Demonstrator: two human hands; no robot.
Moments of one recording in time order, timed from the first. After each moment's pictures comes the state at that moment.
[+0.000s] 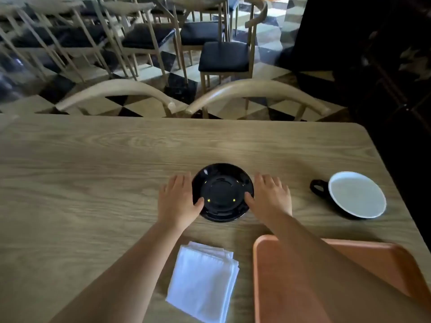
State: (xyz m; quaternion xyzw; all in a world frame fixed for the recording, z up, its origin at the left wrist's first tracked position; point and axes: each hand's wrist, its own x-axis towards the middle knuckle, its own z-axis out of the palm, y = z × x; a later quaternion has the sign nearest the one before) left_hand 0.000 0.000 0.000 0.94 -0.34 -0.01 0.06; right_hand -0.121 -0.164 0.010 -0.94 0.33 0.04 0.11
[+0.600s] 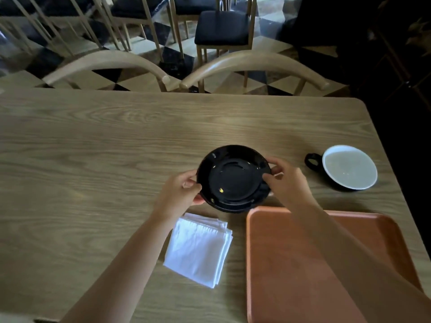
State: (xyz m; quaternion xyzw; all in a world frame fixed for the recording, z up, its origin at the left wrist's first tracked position) left_hand -0.051 0.014 0.045 0.77 -0.09 -0.34 0.53; right_hand -0.174 -0.169 0.039 -0.78 0.40 -0.08 0.47
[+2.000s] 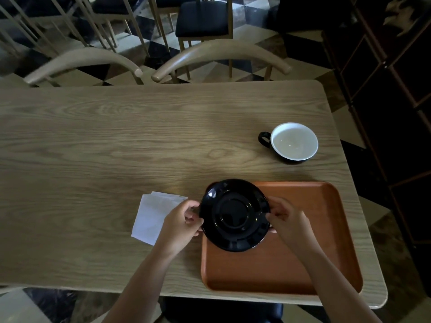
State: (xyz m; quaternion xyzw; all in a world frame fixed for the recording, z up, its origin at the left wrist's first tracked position) left_hand -0.182 0.017 0.018 0.85 -0.15 -0.35 0.37; right_hand -0.342 -0.165 0.006 -0.72 0.44 -0.06 0.54
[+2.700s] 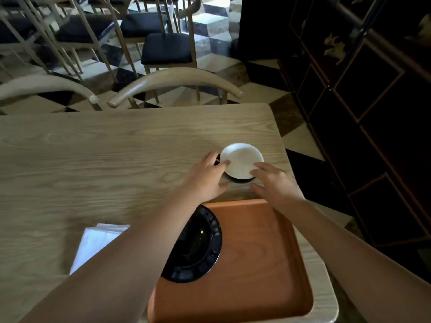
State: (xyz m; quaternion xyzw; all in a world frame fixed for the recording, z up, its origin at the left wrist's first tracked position) left_hand -0.169 -0.188 0.028 0.81 -0.58 -0.10 0.08; right_hand -0.327 -0.298 0.039 -0.95 0.28 -0.02 0.15
